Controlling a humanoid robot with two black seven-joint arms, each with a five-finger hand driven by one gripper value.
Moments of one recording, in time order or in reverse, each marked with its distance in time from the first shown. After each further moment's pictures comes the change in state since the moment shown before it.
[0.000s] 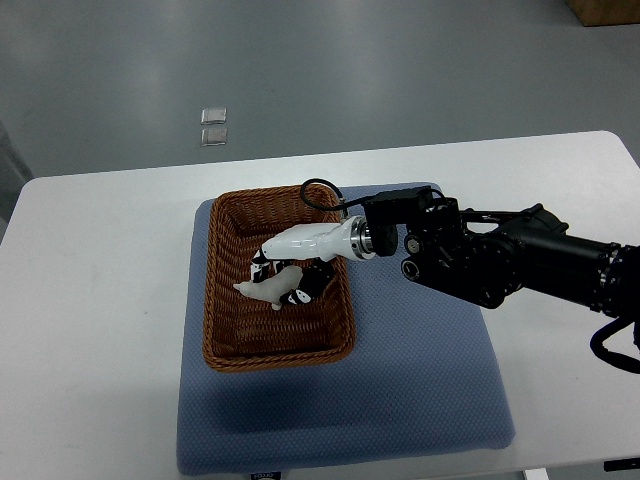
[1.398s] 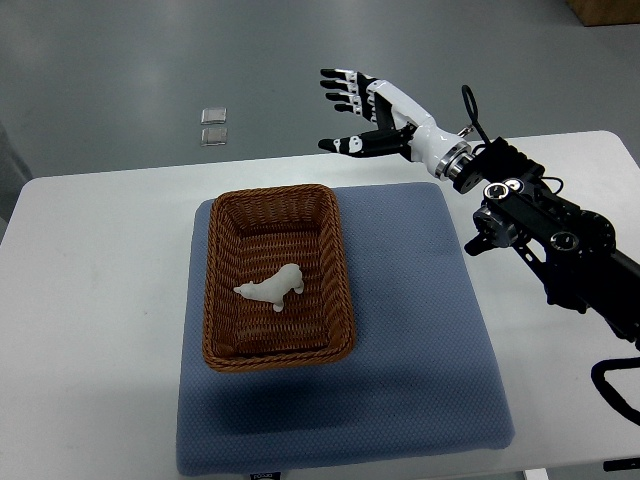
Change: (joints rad) left arm 0.000 0.000 -0.003 0.000 0.000 0.000 0.001; right arm -0.293 -0.061 0.766 -0.014 0.526 -0.091 0.022
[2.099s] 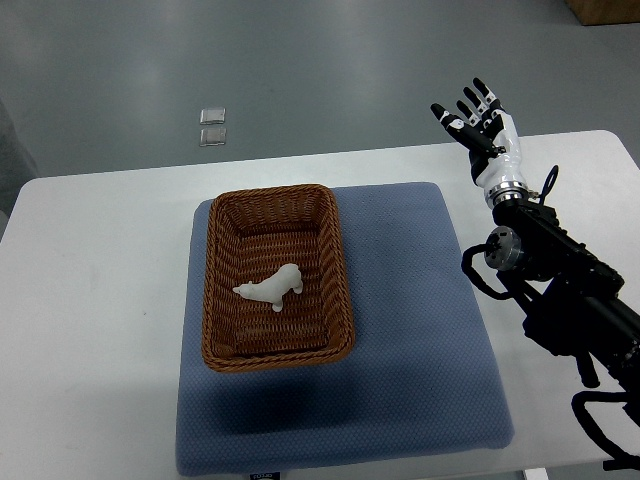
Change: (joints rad) left arm 0.000 0.000 0.000 0.000 0.000 0.000 0.000; right arm -0.102 0.067 0.134 -0.165 0.552 -0.280 0.126
